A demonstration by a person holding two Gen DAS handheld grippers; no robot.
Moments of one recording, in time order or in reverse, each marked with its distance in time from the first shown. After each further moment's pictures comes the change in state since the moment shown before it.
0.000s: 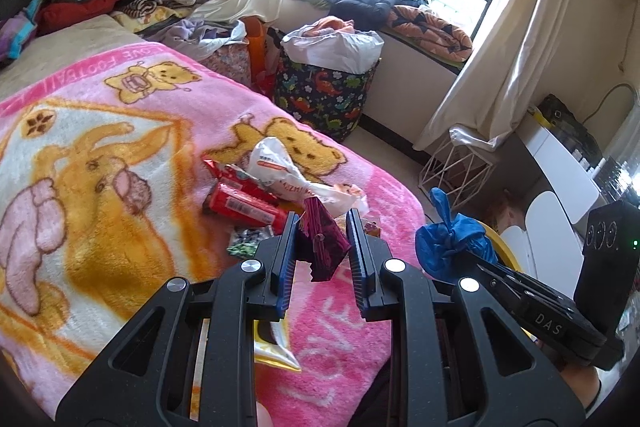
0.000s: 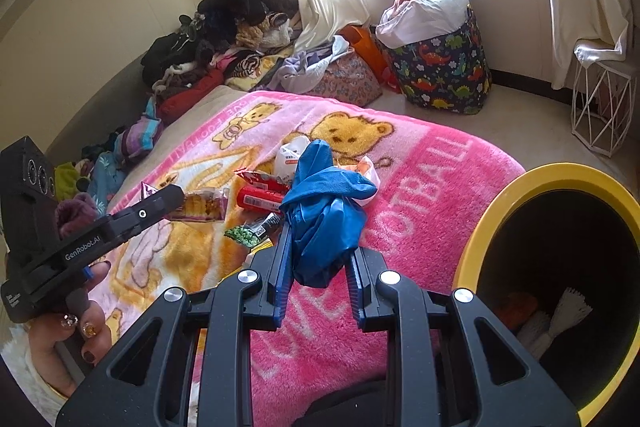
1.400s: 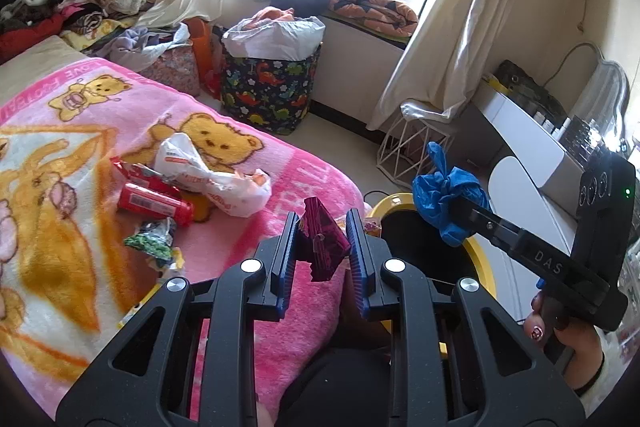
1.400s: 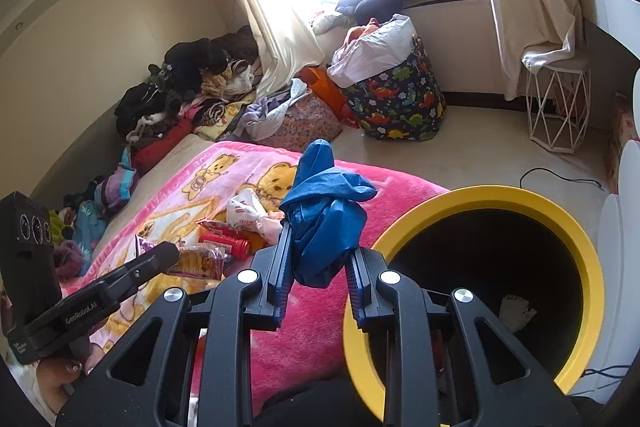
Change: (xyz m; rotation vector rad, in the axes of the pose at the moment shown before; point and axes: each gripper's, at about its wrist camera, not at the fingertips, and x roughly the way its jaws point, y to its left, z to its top) left arm 0.007 -0.086 -0.017 0.122 0.040 -0.124; right arm -0.070 -0.063 0.004 0.101 -0.149 -0.097
